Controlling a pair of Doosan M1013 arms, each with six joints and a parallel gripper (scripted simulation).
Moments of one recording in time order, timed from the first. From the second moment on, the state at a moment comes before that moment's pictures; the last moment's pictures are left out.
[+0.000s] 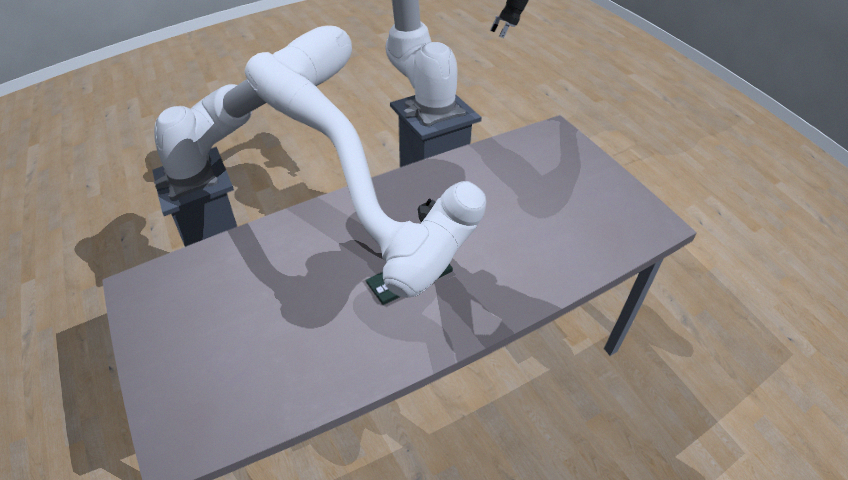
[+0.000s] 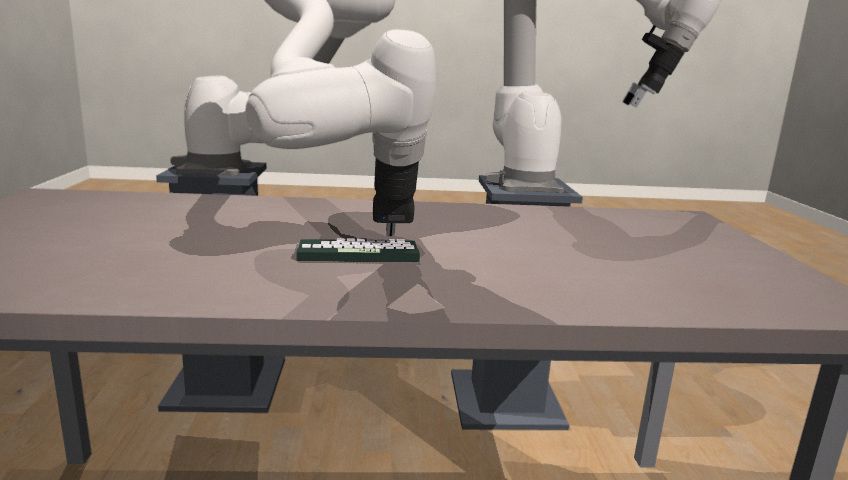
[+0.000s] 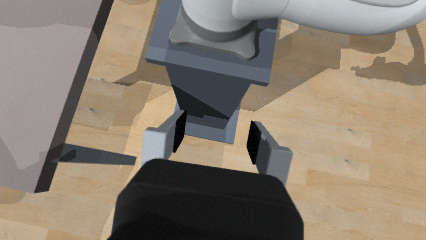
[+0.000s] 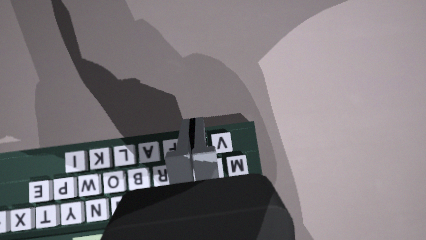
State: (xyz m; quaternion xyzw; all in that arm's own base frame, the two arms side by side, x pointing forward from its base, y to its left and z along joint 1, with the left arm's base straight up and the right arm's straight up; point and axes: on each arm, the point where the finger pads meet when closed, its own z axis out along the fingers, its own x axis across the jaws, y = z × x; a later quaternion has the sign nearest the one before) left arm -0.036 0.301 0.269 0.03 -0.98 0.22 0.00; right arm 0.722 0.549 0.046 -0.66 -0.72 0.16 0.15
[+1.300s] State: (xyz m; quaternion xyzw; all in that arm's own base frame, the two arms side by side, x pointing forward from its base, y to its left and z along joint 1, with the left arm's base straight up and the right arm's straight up) left arm -0.036 0.301 0.269 0.03 -0.98 0.22 0.00; right arm 0.722 0.550 0.037 -0.66 -0.72 0.16 0.15
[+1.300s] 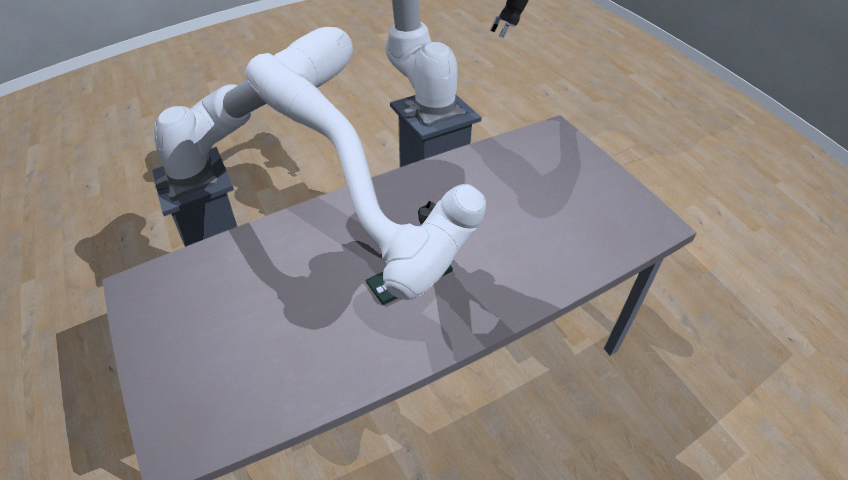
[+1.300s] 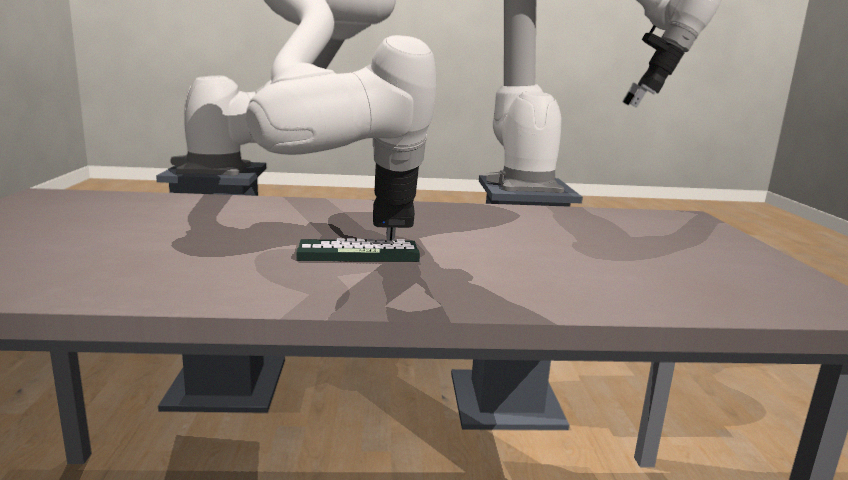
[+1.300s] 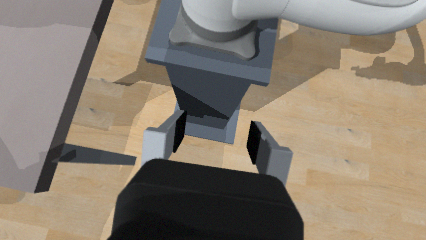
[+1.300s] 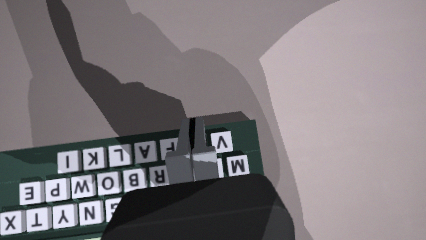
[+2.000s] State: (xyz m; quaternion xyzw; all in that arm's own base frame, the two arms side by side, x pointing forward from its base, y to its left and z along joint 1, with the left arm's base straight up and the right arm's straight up) left arm -0.036 0.301 0.269 0.03 -0.98 0.22 0.00; right arm 0.722 0.550 0.035 -0.66 -0.72 0.16 0.15
